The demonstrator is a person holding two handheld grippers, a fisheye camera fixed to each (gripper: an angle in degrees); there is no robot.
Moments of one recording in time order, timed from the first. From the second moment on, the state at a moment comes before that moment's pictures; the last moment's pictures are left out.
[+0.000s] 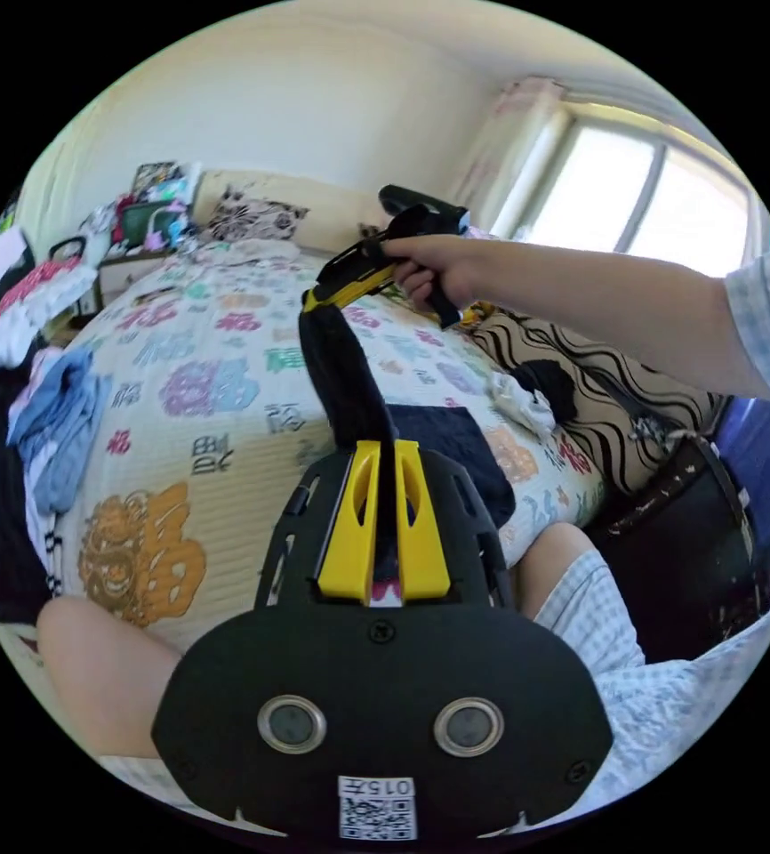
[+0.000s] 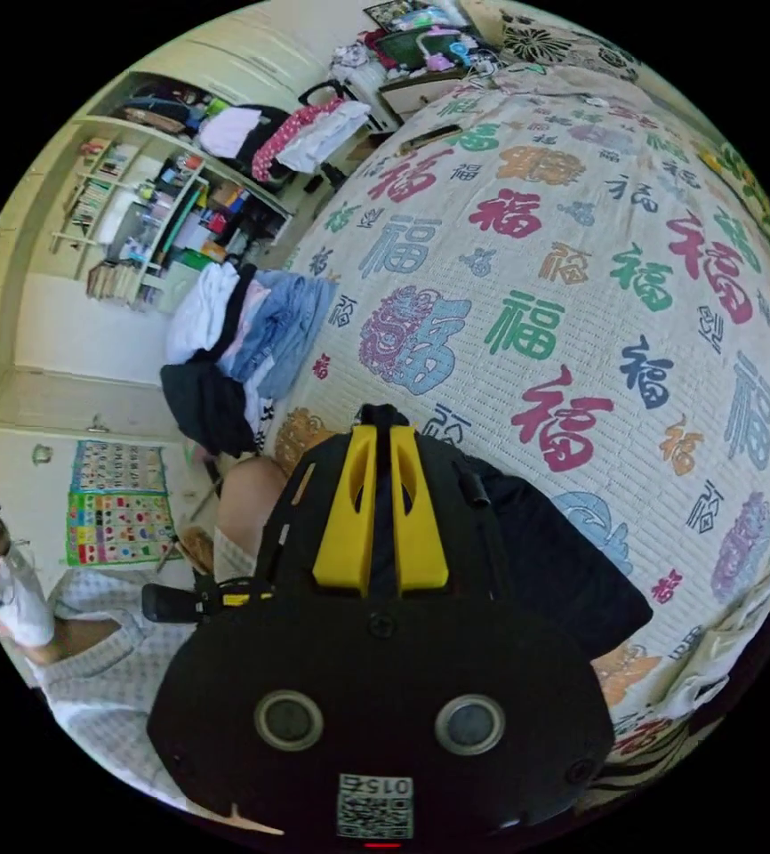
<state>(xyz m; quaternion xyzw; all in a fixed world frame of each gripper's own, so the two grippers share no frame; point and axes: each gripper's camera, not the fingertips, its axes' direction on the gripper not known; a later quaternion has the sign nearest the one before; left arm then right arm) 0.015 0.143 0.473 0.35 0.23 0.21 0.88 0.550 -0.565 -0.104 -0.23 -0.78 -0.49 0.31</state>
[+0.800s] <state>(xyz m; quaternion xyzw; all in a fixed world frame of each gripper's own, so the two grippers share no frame) 0.387 0.160 0.588 0.18 0.15 0.50 0.84 0.640 -0.591 0.352 -0.40 -0.84 -0.17 0.33</state>
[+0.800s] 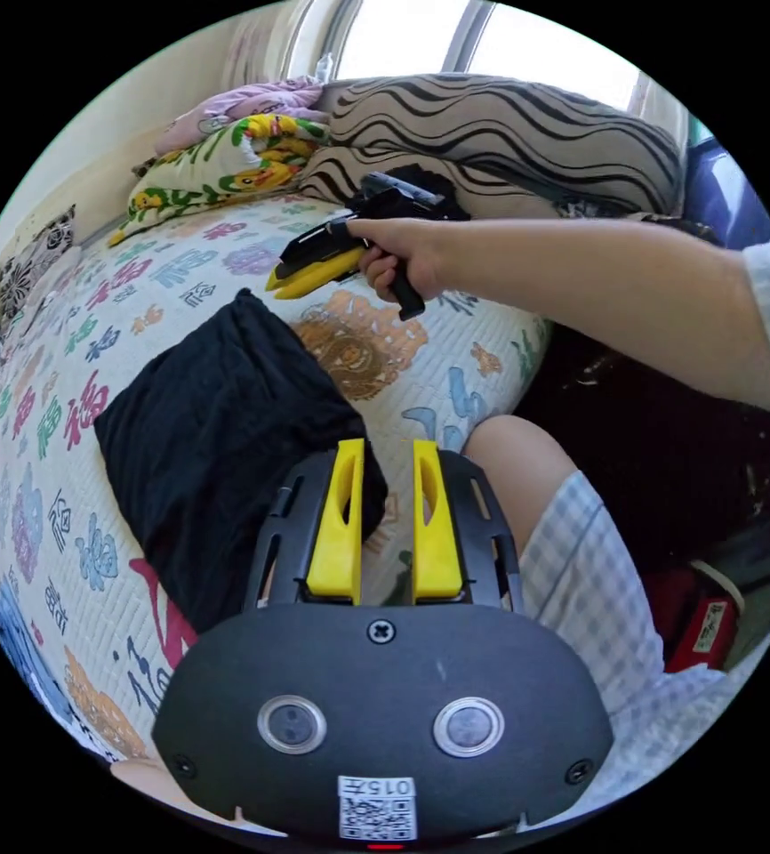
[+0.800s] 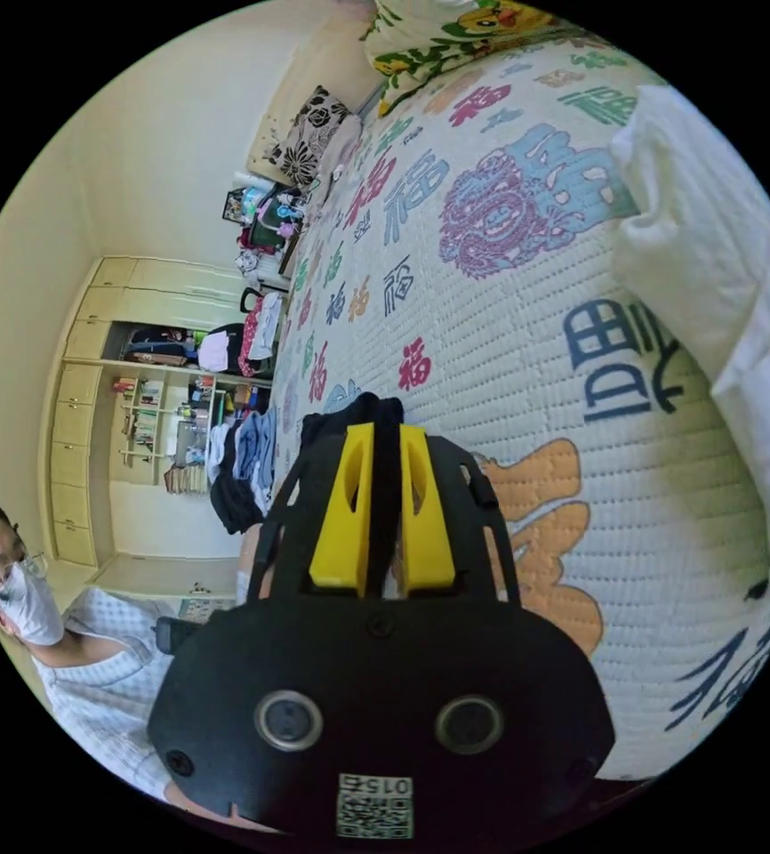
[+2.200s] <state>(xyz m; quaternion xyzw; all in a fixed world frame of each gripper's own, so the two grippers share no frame) 0.257 -0.227 0.595 0.10 0.26 0.30 0.91 0.797 -0.653 0.426 -0.36 -0.81 -0.26 0.39</state>
